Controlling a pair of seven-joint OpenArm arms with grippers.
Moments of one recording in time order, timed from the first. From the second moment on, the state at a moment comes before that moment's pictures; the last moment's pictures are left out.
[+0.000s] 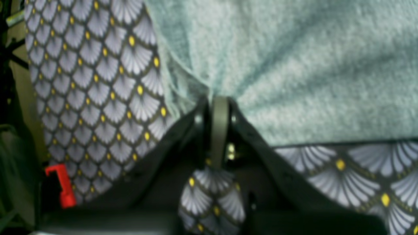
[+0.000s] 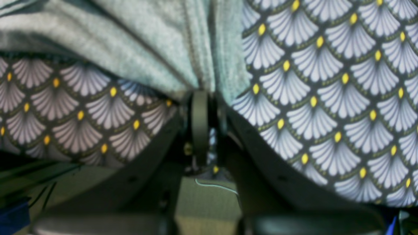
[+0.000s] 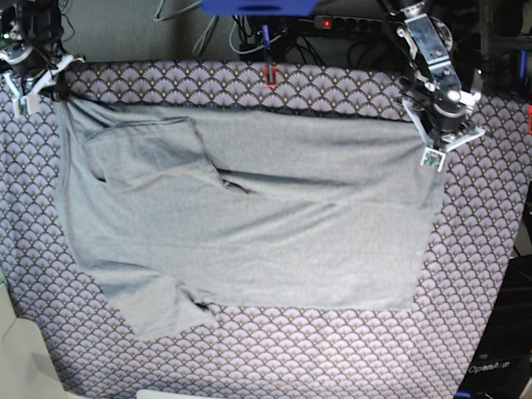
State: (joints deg) left arm 11.3 6.0 -34.7 96.2 37.8 -37.6 25.9; right arm -40.6 31.1 18.6 87.8 30.0 22.2 -17.3
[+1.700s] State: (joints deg) left arm 15.0 5.9 -34.7 99.1 38.2 -37.0 26.1; right arm -44.5 30.6 22.7 87.8 30.0 25.8 -14.7
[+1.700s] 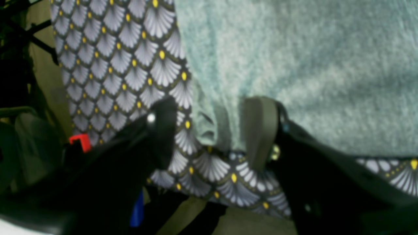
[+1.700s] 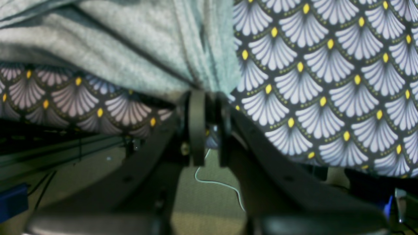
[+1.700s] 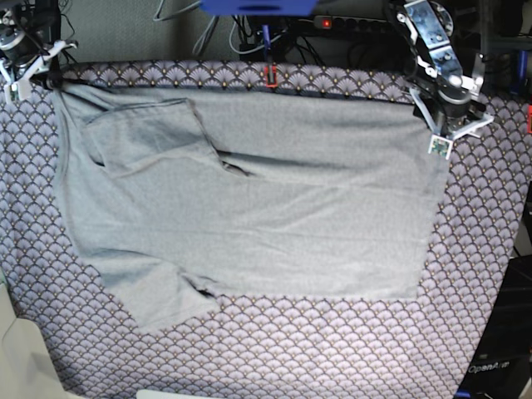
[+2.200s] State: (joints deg) left arm 15.0 5.9 -34.6 99.1 38.2 -37.0 26.1; right arm -44.8 28.1 28.2 87.8 29.9 26.0 -14.9
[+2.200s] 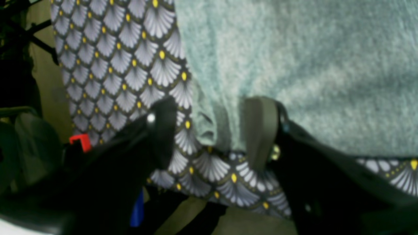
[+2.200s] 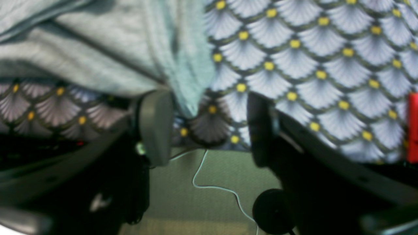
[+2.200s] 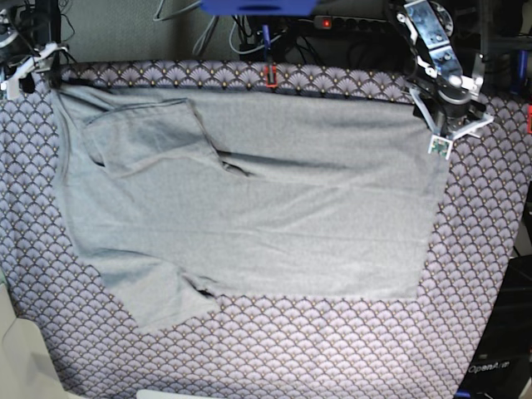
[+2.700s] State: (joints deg) left arm 15.0 8.9 -34.8 103.2 38.1 -38.2 26.9; right arm -44.8 26.1 34.7 87.9 29.9 26.1 -15.1
